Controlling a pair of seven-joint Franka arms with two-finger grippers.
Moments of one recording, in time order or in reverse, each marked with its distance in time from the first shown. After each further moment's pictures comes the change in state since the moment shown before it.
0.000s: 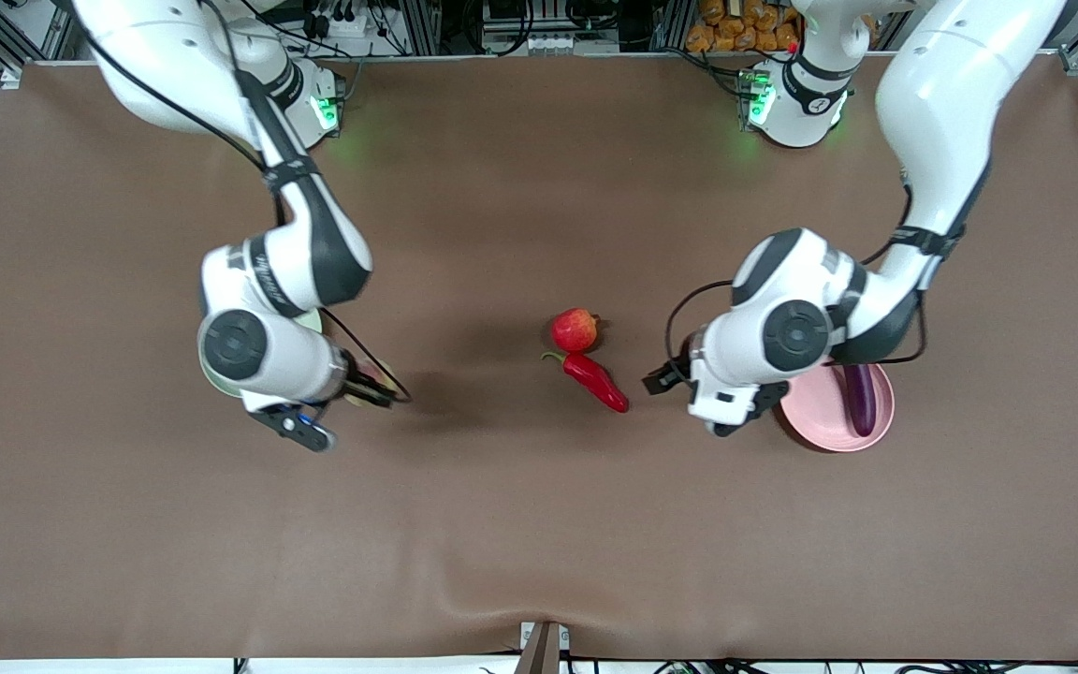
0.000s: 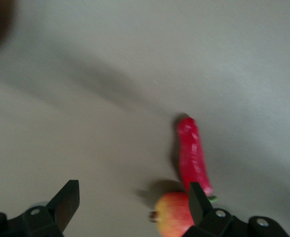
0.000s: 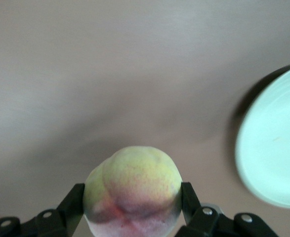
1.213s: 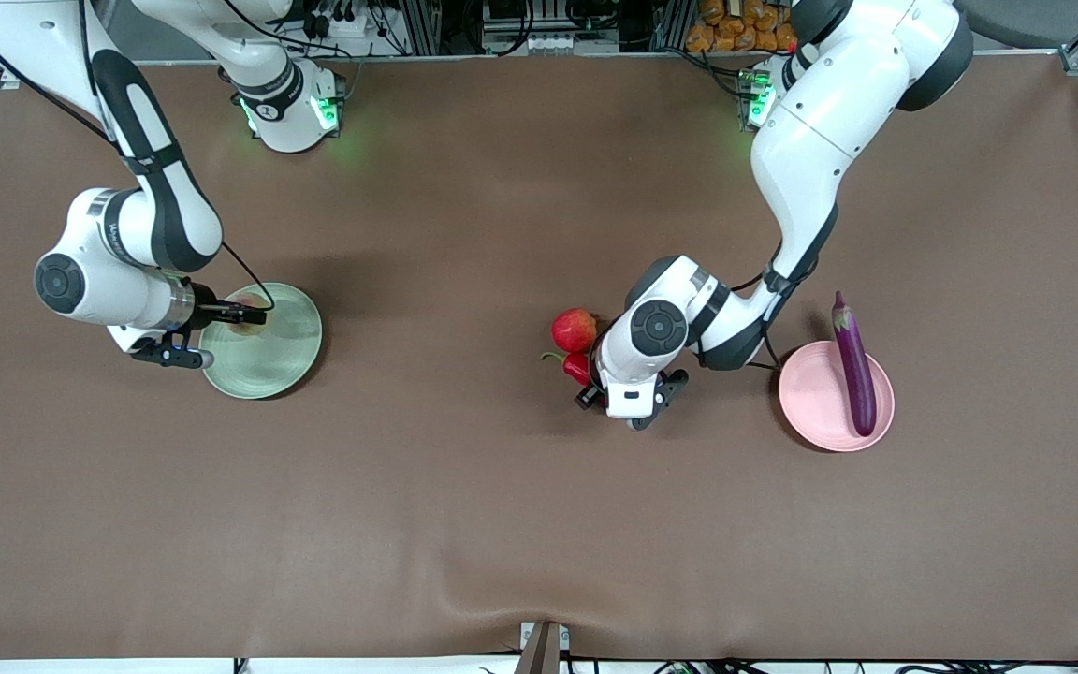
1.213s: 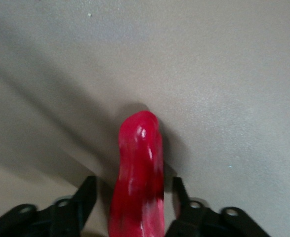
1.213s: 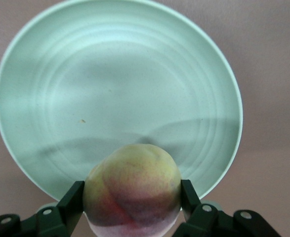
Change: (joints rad) left arm -0.337 0.177 0.270 0.008 0.001 0.348 -0.289; right arm -0.341 -0.213 -0.006 -0.533 0.005 0.180 -0.597
